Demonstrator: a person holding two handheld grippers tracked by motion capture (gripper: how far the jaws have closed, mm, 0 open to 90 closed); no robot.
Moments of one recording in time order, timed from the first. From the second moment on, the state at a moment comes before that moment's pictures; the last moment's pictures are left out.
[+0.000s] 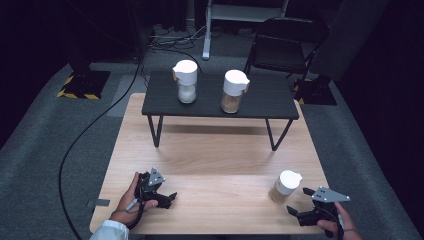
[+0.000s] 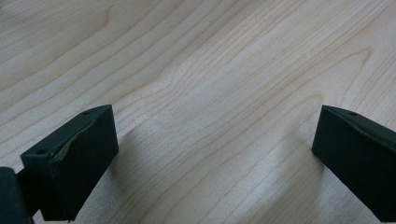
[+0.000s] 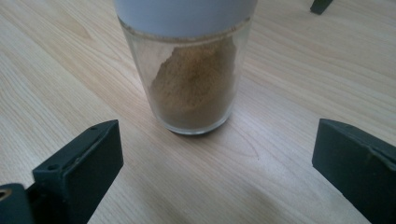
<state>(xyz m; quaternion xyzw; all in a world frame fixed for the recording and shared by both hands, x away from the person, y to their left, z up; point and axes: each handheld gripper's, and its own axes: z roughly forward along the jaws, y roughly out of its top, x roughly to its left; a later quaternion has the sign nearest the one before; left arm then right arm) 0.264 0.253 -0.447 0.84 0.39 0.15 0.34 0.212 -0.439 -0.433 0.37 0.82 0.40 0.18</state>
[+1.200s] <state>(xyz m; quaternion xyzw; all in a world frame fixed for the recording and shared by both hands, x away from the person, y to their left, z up) 0.264 0.253 -0.447 0.84 0.39 0.15 0.34 0.218 -0.408 -0.448 0.39 0.78 0.46 0.19</state>
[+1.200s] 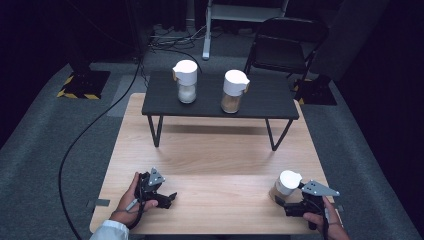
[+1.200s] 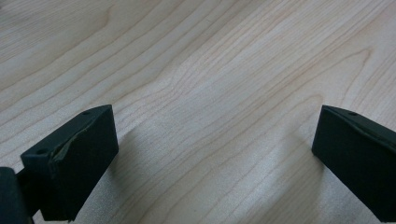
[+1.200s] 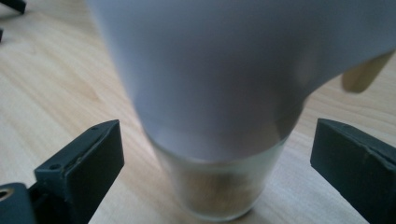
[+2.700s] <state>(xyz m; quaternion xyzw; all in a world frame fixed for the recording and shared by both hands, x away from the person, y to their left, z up) 0.264 0.253 -0.447 0.84 0.39 0.15 0.34 0.199 -0.390 -0.432 0.39 0.73 0.50 0.24</state>
